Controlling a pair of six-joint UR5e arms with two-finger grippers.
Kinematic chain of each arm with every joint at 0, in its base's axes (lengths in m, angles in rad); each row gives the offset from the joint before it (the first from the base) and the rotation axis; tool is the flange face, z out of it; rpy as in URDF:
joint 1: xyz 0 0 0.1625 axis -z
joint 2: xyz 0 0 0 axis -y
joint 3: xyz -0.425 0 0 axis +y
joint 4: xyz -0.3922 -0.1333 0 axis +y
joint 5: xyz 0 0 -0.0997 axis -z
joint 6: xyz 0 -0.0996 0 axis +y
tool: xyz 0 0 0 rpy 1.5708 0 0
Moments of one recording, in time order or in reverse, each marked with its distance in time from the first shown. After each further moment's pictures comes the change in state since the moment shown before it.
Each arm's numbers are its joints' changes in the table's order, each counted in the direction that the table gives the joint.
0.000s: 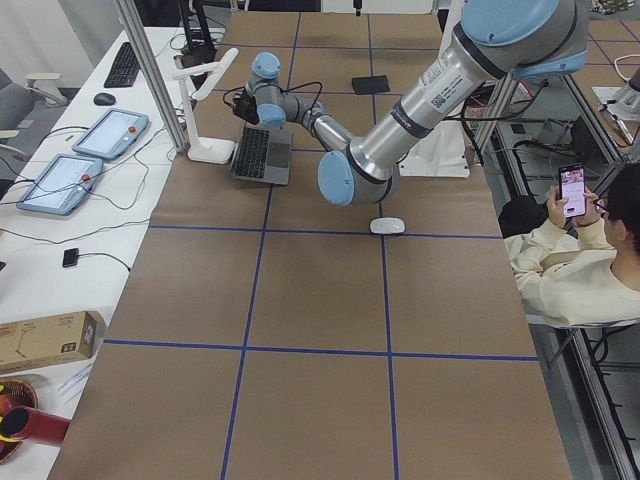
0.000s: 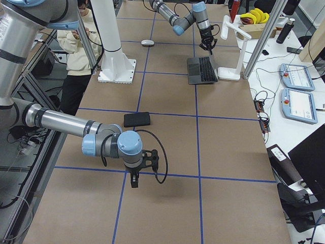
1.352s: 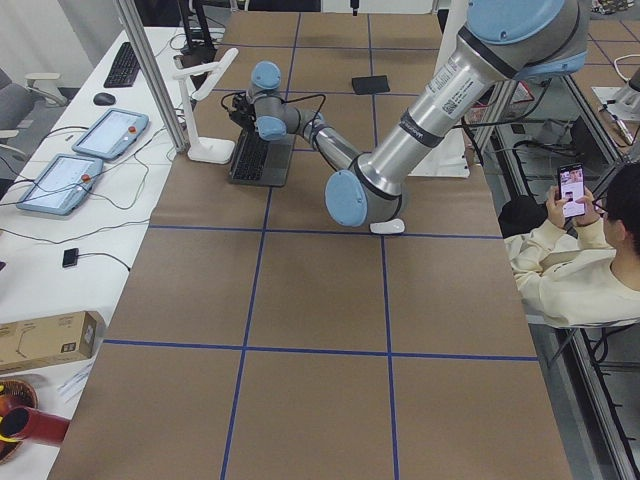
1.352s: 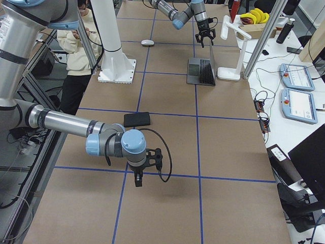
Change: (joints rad) left arm 0.067 0.191 0.210 0.036 -0.106 -0.182; right arm 0.000 0.037 0.012 0.000 0.002 -0.015
